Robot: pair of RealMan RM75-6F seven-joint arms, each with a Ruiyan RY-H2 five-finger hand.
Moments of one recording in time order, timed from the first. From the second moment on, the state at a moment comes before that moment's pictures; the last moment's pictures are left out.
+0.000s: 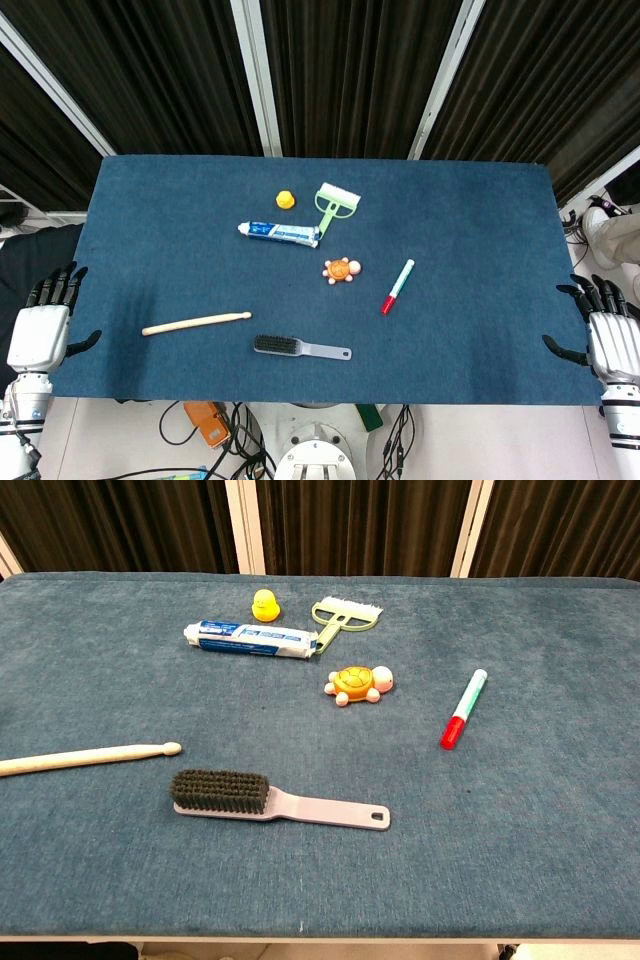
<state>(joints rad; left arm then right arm) -0.12 -1.24 -0.04 -1.54 1.41 1.48 0.14 0.08 -1.08 0.09 -1.66 -1.41 1.42 0.06</state>
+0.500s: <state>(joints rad) -0.12 -1.23 -0.04 -1.58 1.42 1.44 0.12 0.08 -1.08 0.08 -1.66 -1.42 1.41 0.06</state>
